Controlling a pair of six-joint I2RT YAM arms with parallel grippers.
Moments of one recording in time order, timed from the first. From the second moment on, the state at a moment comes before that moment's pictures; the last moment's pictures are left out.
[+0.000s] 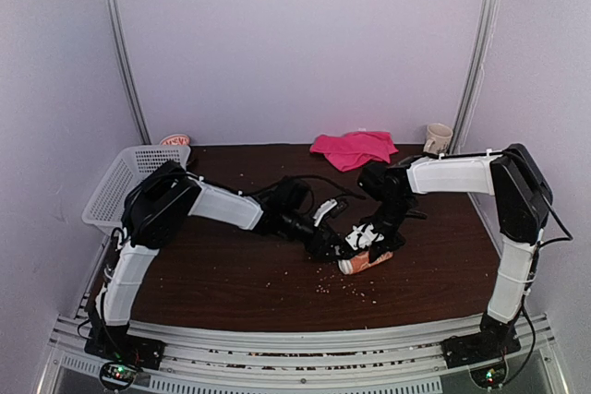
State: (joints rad) left arm -0.85 2.34 1.52 0.14 0.82 -0.11; right arm 0.60 1.90 1.31 -0.92 -0.26 -1.44
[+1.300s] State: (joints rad) left arm -0.88 2.39 1.78 -0.25 0.68 0.03; right arm 0.60 1.84 1.22 -0.80 -0.22 -1.44
